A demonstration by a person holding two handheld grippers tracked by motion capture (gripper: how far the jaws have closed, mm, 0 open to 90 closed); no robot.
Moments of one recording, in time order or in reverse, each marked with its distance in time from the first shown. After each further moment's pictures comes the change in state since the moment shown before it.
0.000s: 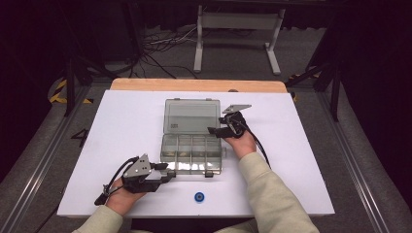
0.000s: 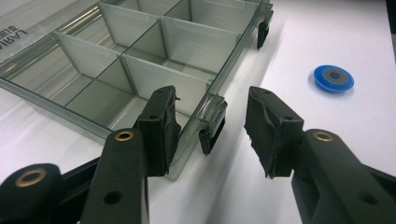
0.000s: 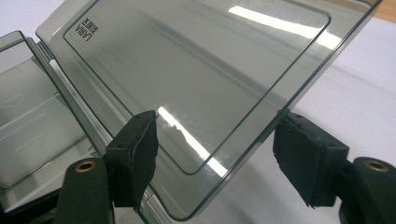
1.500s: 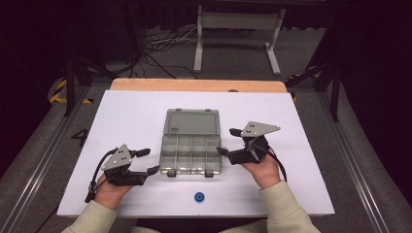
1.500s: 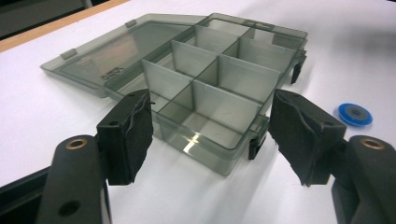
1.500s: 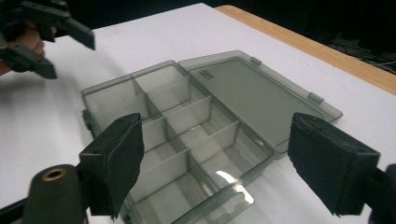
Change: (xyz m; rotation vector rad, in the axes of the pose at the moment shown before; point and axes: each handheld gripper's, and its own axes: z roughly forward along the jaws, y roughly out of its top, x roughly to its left) left arm 0.023 0.001 -0.043 -0.116 0.119 -0.079; right arm 0.077 -0.016 -0.119 -0.159 0.071 -0.159
